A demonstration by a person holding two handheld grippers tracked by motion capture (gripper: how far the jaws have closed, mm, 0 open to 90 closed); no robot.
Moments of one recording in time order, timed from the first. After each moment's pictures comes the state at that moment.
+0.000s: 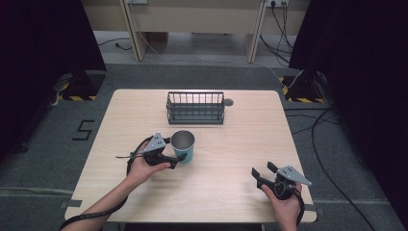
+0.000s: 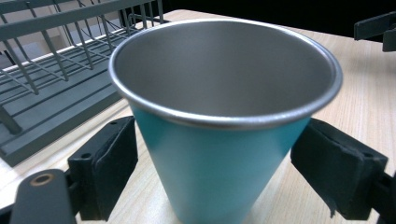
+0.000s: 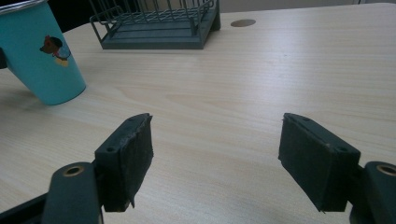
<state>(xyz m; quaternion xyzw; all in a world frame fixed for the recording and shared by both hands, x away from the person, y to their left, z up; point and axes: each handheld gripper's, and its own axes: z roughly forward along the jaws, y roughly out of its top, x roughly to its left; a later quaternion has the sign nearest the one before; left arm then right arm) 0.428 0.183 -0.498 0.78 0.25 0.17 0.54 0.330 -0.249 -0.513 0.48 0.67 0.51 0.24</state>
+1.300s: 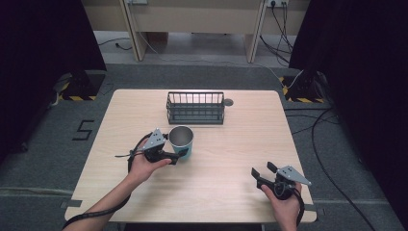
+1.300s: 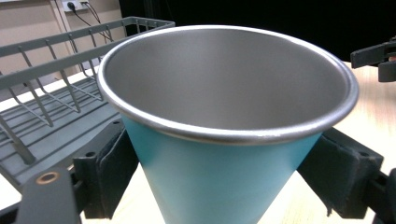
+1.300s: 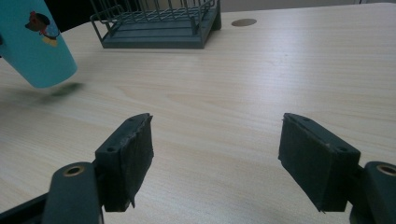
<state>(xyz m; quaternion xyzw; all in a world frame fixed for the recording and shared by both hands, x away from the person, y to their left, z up) 0.429 0.182 -0.483 0.76 0.25 0.19 0.57 0.330 -0.249 -0.513 0.48 0.68 0.51 0.25</state>
